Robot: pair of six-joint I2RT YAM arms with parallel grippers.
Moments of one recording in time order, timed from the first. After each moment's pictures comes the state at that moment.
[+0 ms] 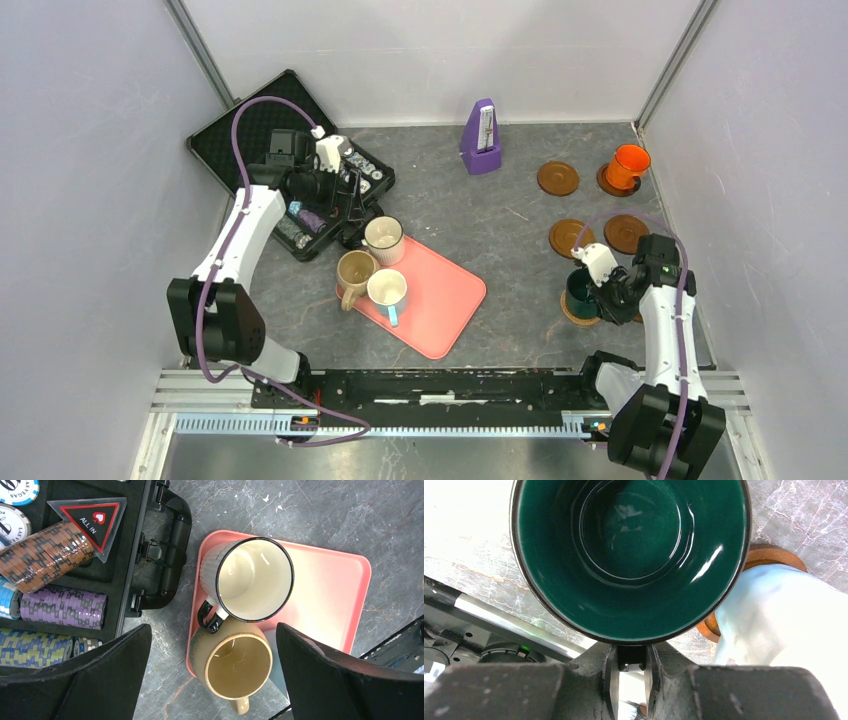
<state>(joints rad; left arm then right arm) -0.09 1.50 1.35 -0.81 0.42 0.15 -0.34 0.95 0.68 -1.05 -0.23 -0.98</state>
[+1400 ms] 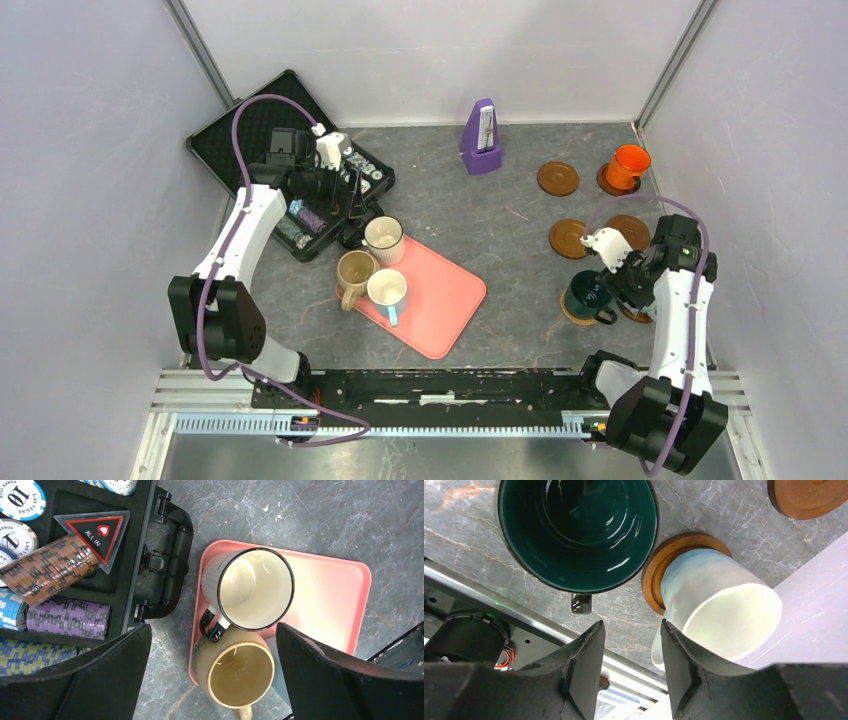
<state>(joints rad) -0.09 1.51 1.35 -0.78 0.43 0.15 -0.39 1.00 0.89 -1.17 -0.21 -1.16</state>
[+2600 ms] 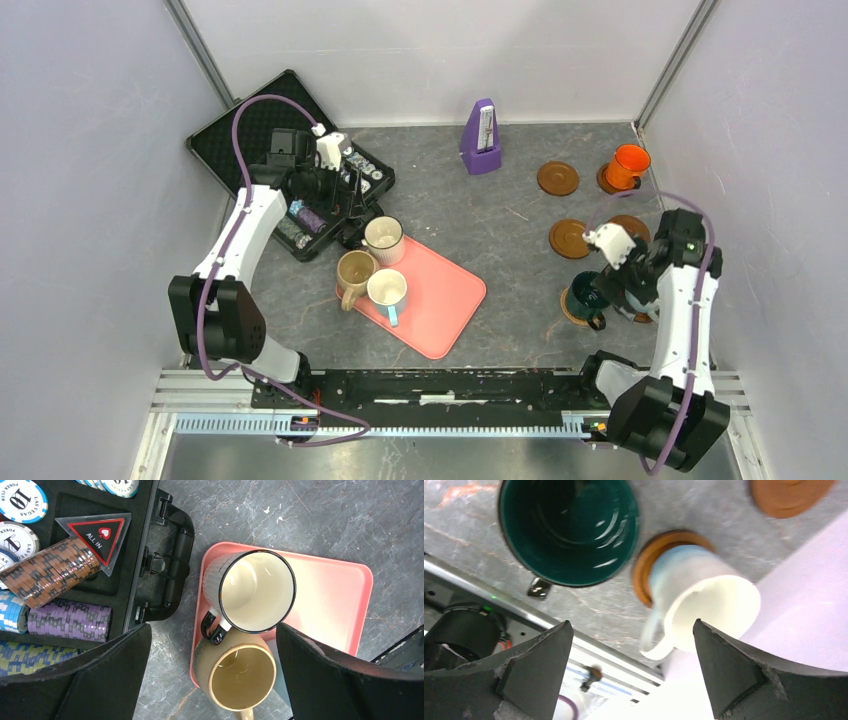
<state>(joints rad) -0.09 1.51 1.34 -0.76 0.43 0.15 -0.39 1.00 0.89 -1.20 -0.20 -1.16</state>
